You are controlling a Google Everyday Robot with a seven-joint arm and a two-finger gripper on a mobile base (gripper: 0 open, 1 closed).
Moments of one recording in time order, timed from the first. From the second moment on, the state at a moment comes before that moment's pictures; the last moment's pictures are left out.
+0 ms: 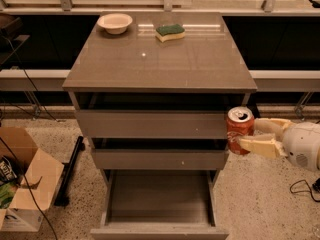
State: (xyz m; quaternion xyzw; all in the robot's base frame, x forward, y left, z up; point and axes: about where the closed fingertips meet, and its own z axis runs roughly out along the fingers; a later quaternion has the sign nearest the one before) arm 0.481 -0.252 0.815 -0.32 0.78 0.13 0.52
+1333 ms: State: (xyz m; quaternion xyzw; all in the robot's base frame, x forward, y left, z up) arm 0.566 -0.168 0.931 -0.46 0.69 0.06 0.55
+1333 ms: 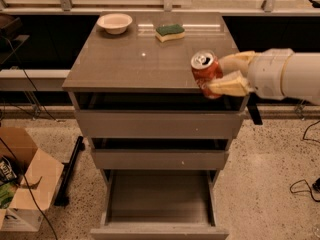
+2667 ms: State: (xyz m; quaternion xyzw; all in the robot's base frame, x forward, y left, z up) arm 0.704 -0.116 0.990 -0.51 0.65 -0.02 0.56
